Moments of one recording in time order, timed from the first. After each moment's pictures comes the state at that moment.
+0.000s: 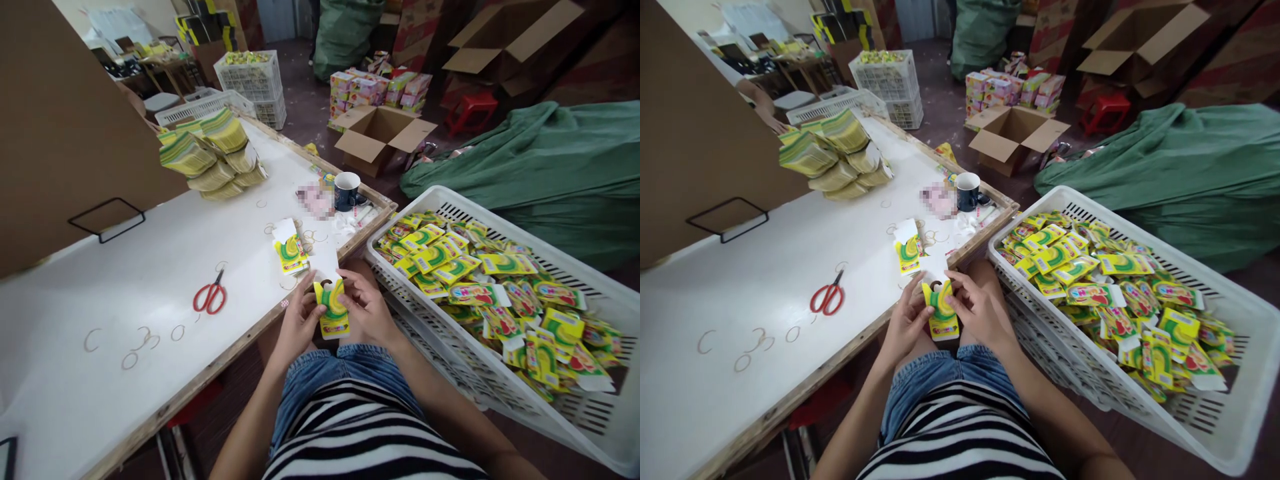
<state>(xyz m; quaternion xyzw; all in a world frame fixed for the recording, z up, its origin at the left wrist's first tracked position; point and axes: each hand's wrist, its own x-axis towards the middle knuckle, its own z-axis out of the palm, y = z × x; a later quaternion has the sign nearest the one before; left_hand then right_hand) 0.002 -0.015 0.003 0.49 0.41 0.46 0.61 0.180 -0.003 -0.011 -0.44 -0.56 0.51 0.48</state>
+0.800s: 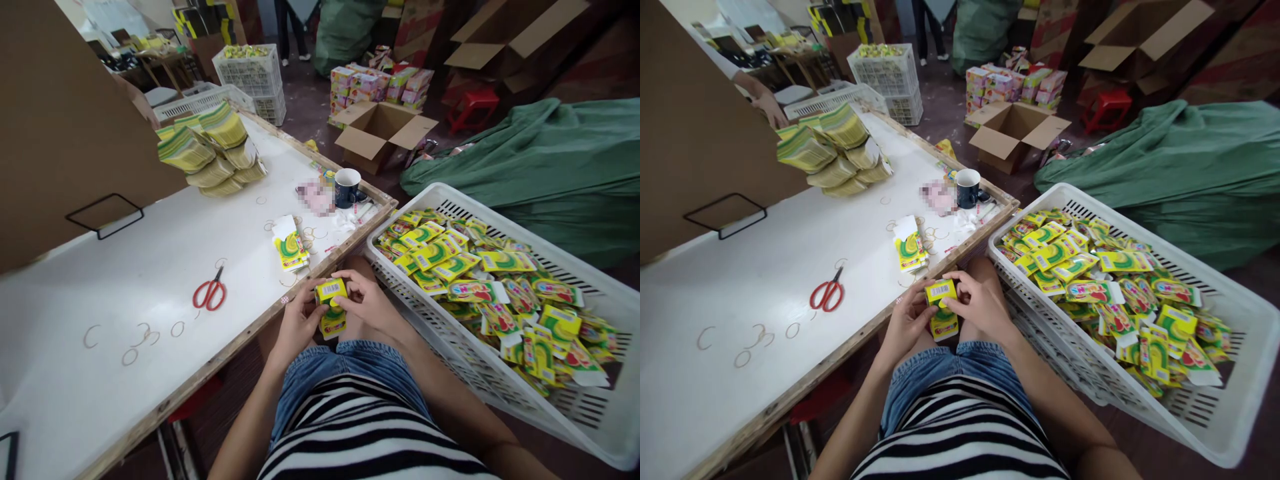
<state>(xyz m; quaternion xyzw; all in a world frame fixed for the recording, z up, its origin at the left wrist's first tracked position) 0.001 -0.016 -0.004 0.53 0.45 0.43 0.58 0.193 0.007 -0.005 -0.46 -0.63 0.50 0.37</state>
